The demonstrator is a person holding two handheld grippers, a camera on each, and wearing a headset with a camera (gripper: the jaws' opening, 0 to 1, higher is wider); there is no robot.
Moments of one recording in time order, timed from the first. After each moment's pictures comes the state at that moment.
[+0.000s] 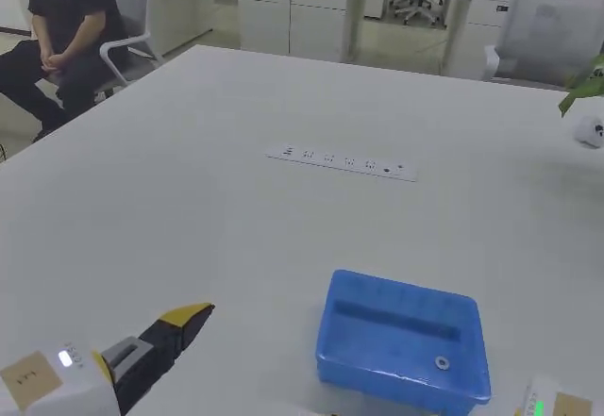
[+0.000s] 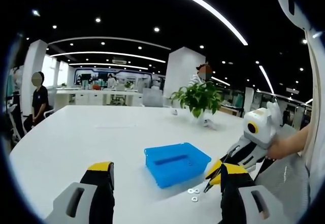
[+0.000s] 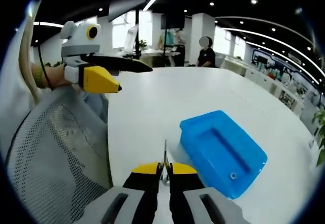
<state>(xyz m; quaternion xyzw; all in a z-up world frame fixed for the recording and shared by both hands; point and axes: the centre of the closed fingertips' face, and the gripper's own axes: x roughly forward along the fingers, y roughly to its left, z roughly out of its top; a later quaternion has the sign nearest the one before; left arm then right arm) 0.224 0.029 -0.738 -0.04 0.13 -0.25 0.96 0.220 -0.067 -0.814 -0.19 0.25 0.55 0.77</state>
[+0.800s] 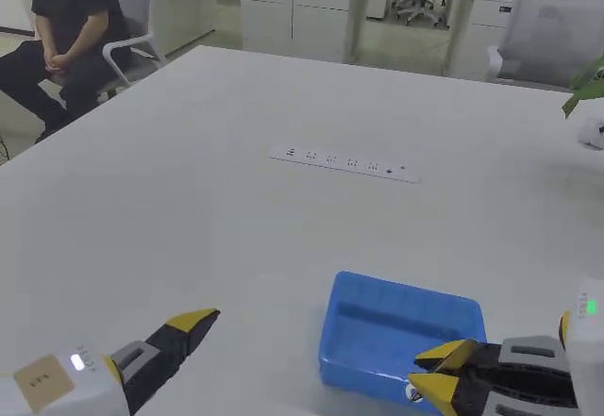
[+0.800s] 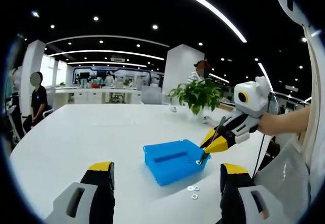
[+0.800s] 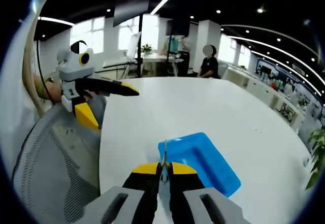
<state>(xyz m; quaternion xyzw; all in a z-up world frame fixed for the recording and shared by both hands) 0.223 0.027 -0.743 -0.03 0.14 -0.25 0.96 0.261 -0.069 -0.768 -0.21 0.22 0.57 0.76</state>
